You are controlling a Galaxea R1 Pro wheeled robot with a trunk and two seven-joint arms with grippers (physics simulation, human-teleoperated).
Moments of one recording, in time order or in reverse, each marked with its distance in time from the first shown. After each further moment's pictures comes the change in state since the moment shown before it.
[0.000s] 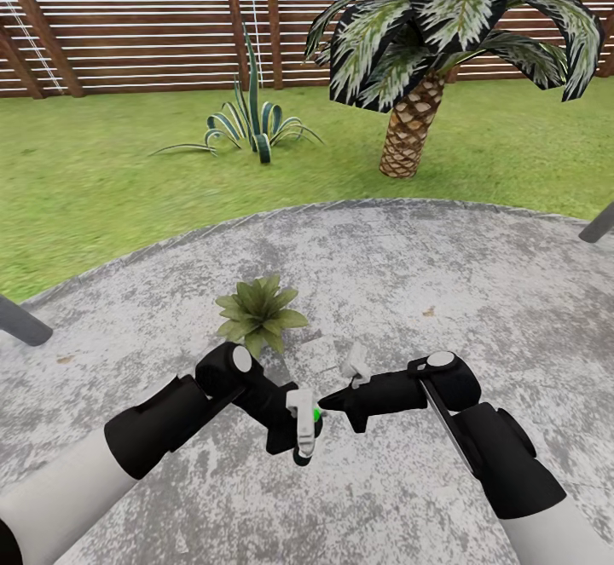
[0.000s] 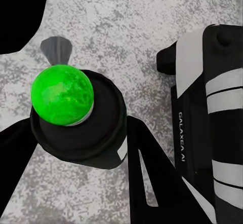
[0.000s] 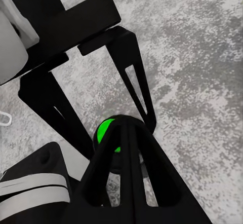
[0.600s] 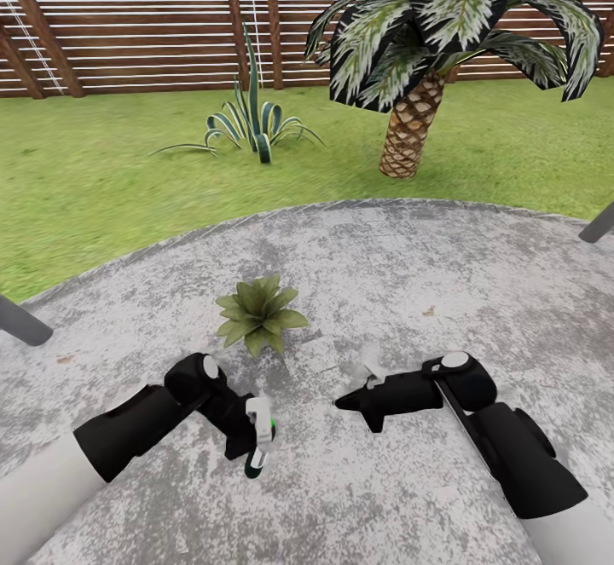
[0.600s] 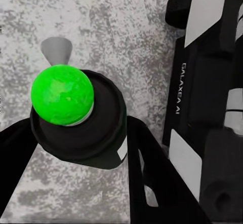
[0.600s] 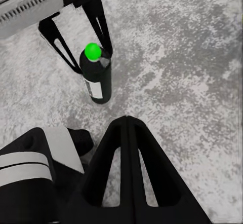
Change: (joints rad) left arm 0.031 0.126 0.021 0.129 0.000 -0.018 -0.001; right arm 0.000 -0.072 -0.001 0.000 0.001 -0.026 0.001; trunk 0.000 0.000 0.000
